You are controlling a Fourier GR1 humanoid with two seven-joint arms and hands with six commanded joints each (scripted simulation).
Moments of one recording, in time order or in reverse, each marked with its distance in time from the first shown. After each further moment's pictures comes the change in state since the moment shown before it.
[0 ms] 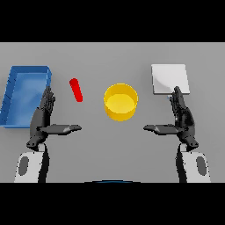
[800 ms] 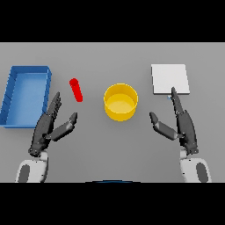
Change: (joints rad) left arm 0.091 0.056 -0.139 -0.157 -0.158 -0.023 0.084; right arm 0.072 -0.080 0.118 -0.127 0.245 -0.041 -0.087
